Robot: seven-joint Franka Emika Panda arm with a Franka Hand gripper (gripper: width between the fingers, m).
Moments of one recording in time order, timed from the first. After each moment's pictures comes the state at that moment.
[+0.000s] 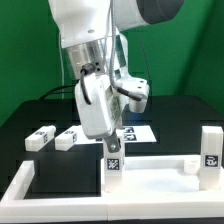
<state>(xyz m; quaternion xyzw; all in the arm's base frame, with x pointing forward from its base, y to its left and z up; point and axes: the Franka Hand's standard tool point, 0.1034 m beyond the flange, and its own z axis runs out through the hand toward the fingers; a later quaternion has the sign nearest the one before) 0.652 -0.058 0.108 -0.71 0.70 0.04 0.10</state>
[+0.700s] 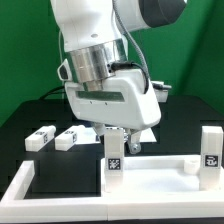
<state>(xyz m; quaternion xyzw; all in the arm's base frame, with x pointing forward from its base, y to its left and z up) 0.649 -0.061 0.105 -0.92 0.39 0.01 0.09</state>
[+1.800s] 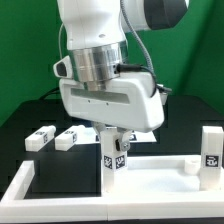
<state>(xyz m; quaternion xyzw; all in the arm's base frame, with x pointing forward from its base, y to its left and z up) 0.648 -0.064 0.106 -0.83 0.56 0.03 0.06</state>
